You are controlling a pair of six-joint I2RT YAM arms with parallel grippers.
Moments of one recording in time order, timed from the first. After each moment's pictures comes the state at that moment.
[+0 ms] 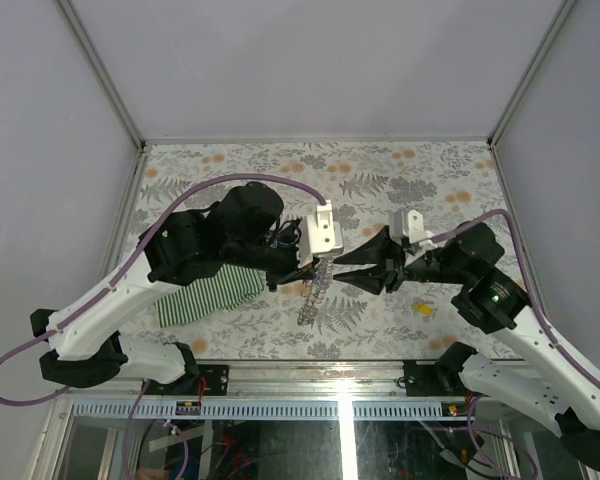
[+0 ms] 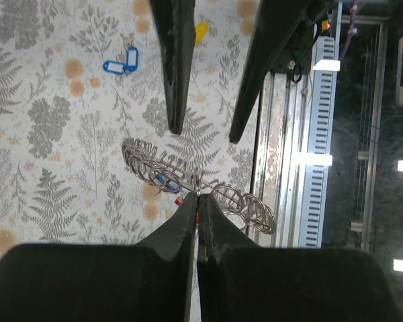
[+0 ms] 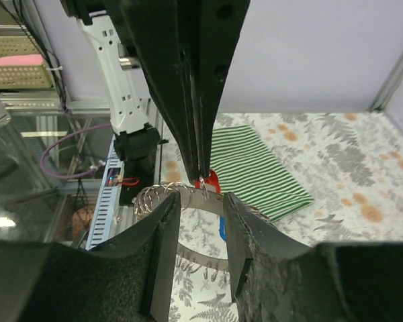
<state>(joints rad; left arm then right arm) -1.05 1.31 1.76 -1.09 0.32 0.29 0.74 0.76 0.93 -0.08 -0.76 -0.01</state>
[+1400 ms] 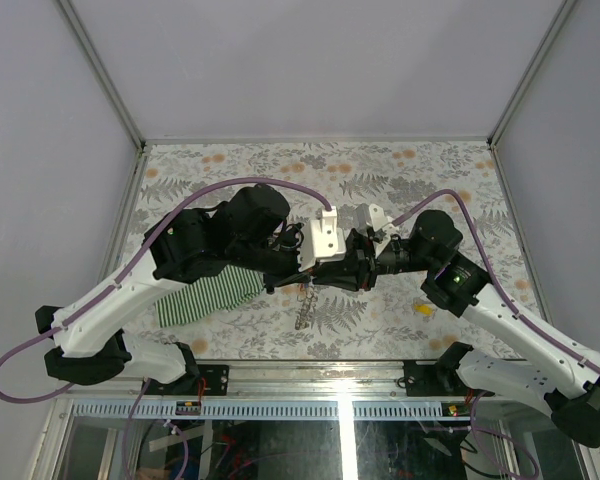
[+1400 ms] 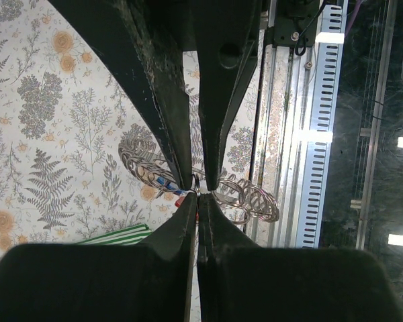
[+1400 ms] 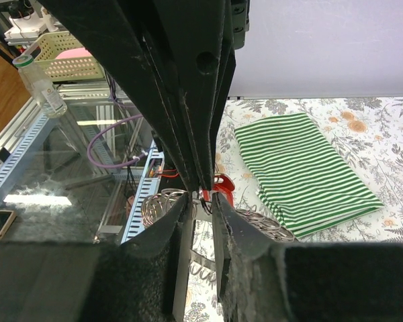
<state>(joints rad) -1.06 1.35 1.80 -1.21 0.29 0.31 0.77 0.95 0.88 0.10 -0.91 0.11</state>
